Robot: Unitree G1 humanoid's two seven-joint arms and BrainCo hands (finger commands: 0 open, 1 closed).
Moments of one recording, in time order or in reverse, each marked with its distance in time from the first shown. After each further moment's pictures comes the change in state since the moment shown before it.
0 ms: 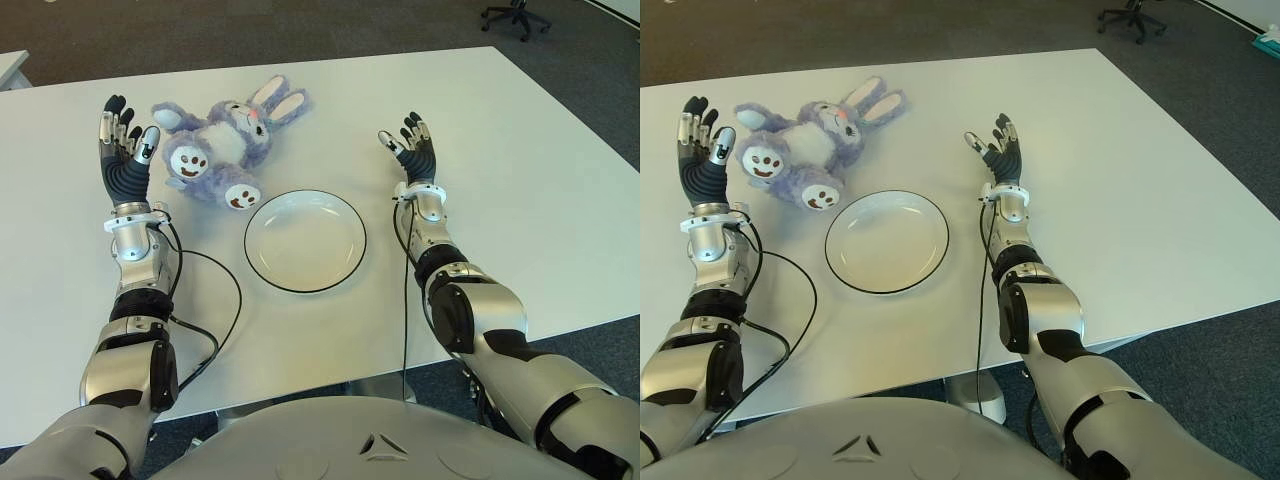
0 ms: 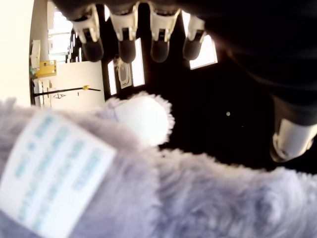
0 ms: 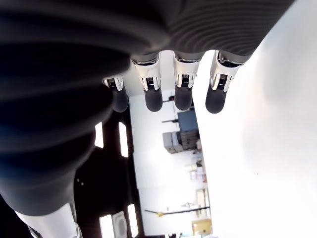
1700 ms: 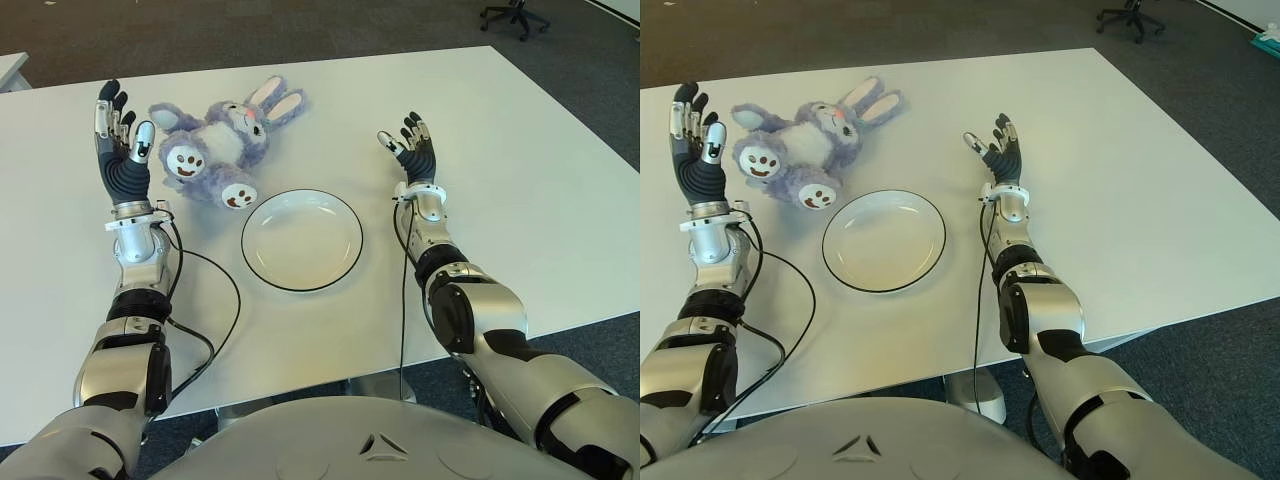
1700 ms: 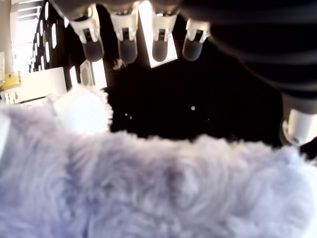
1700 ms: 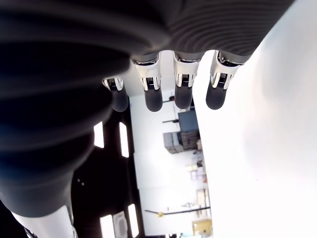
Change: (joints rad) left arm 0.007 0.032 -0.083 0.000 0.082 -0.158 0.127; right arm 0.000 -0.001 0.004 0.000 -0.001 0.000 0.000
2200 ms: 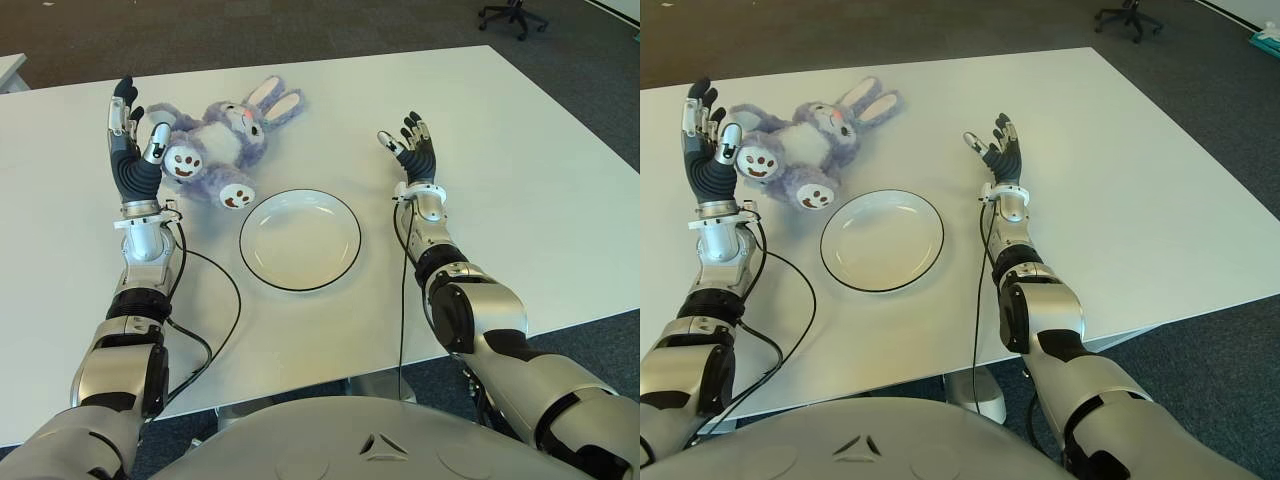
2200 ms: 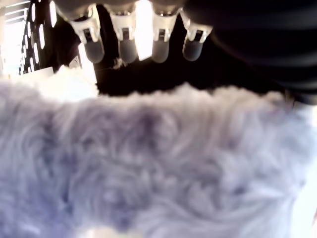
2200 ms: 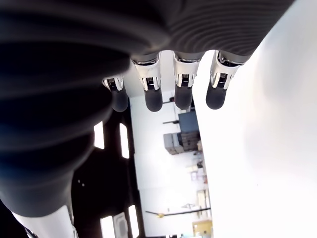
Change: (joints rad) left arm 0.003 0.034 -0.066 -0.009 0.147 -0.027 0.130; right arm -0.001 0.000 0.000 0.000 0.000 0.000 0.000
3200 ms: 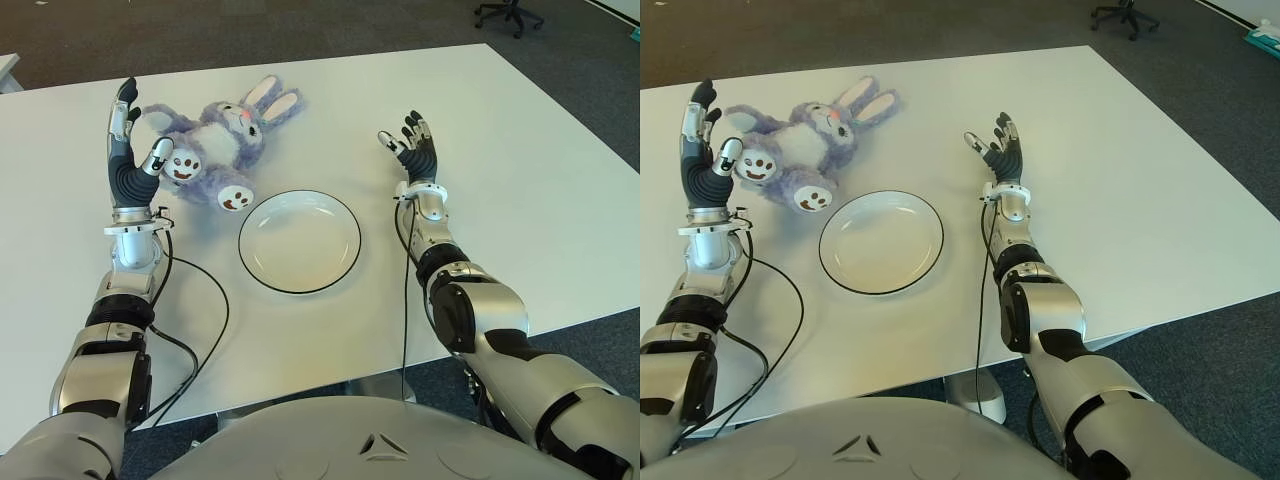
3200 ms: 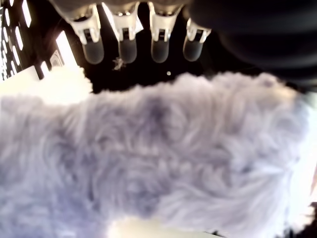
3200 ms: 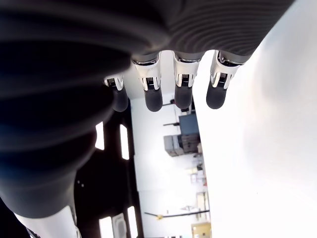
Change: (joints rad) left arm 0.039 0.059 -0.009 -0.002 0.119 -0.055 0.054; right arm -0.001 -0.006 0.000 -0.002 -0.008 0.000 0.005
